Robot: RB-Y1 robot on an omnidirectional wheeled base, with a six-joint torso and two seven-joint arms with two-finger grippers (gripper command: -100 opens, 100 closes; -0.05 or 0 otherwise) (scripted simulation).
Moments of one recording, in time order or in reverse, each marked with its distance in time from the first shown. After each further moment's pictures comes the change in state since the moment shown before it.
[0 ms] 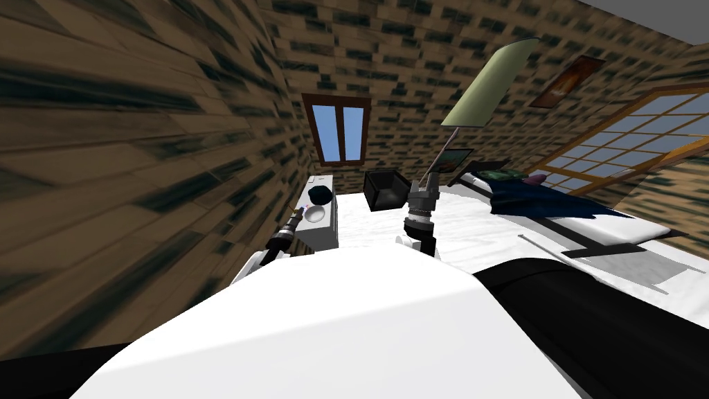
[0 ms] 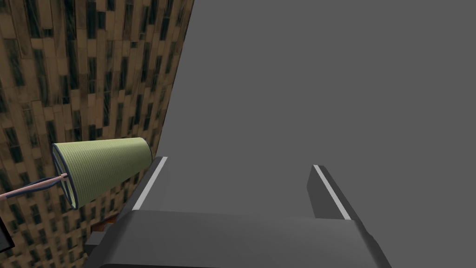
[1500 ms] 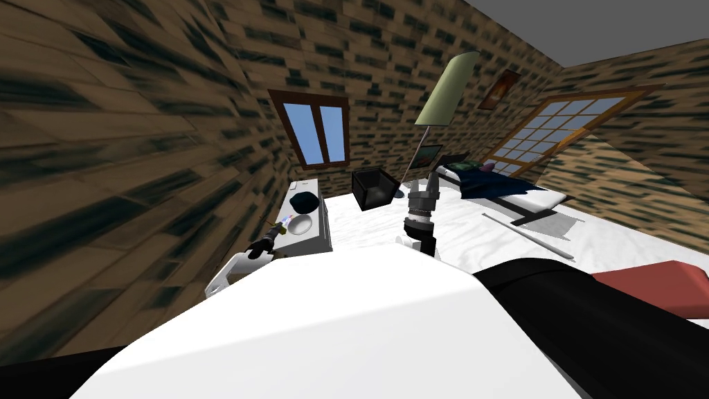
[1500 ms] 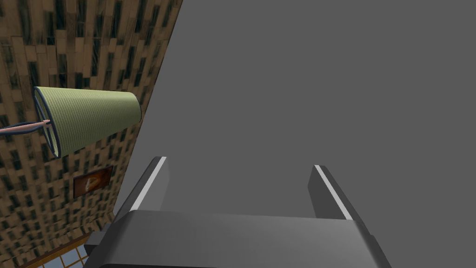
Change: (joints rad) left arm -0.080 0.130 0.131 0.278 0.045 0.349 -0.018; right arm 0.000 0.000 0.000 0.000 0.000 0.000 0.000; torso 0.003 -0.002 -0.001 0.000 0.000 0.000
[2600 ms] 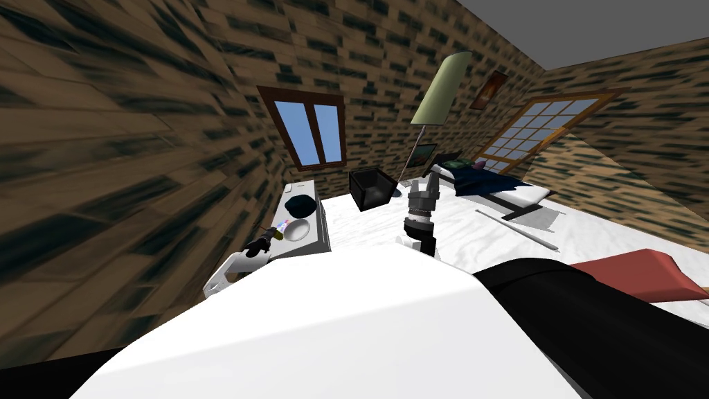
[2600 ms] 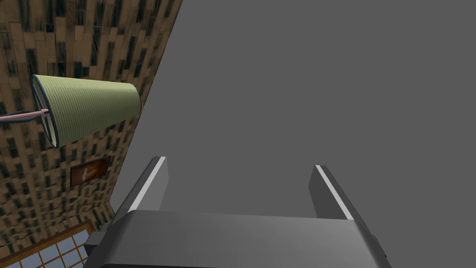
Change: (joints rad) left arm -0.040 0.004 0.037 0.086 0.007 0.024 -0.003; right arm 0.000 0.000 0.000 0.000 0.000 0.000 0.000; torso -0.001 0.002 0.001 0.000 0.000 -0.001
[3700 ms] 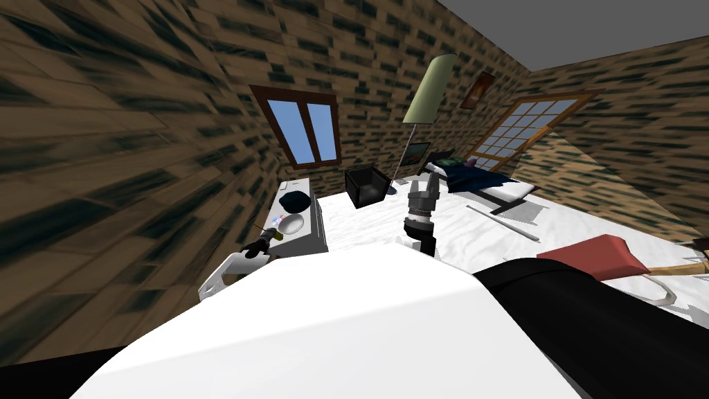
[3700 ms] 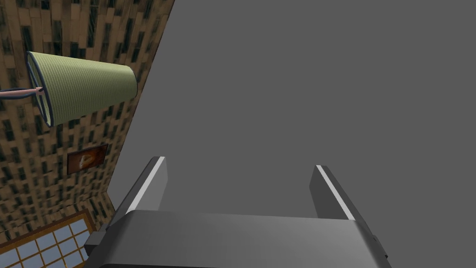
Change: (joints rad) left arm 0.031 0.044 -0.036 -0.046 -0.009 0.041 0.028; right arm 0.000 0.000 0.000 0.000 0.000 0.000 0.000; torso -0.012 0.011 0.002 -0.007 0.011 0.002
